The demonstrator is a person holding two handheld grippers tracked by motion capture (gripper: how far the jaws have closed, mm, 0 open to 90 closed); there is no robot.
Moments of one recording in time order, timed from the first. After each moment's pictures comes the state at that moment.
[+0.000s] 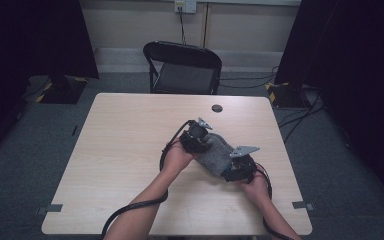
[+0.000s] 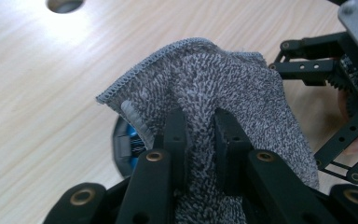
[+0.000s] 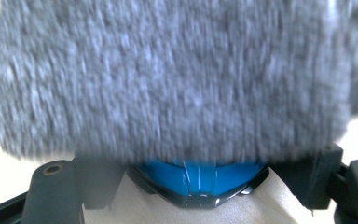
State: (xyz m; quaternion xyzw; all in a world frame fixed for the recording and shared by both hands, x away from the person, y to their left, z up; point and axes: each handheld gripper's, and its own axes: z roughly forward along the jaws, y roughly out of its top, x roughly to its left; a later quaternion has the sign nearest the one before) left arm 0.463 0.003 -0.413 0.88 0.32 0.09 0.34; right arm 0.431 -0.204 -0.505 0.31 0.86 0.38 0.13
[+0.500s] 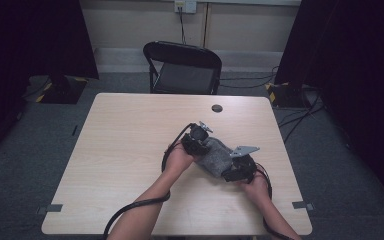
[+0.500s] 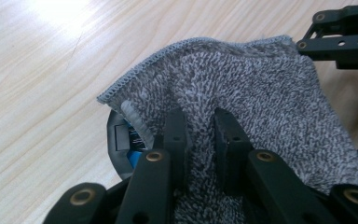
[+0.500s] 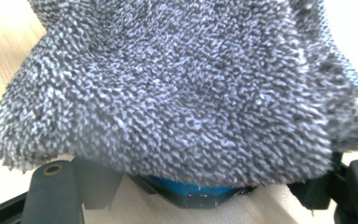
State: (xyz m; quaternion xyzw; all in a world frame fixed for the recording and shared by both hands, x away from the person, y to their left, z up) left arm 0.473 0.002 -0.433 0.88 0.34 0.09 0.32; right arm 0.431 -0.204 -0.505 0.31 0.86 0.38 0.13
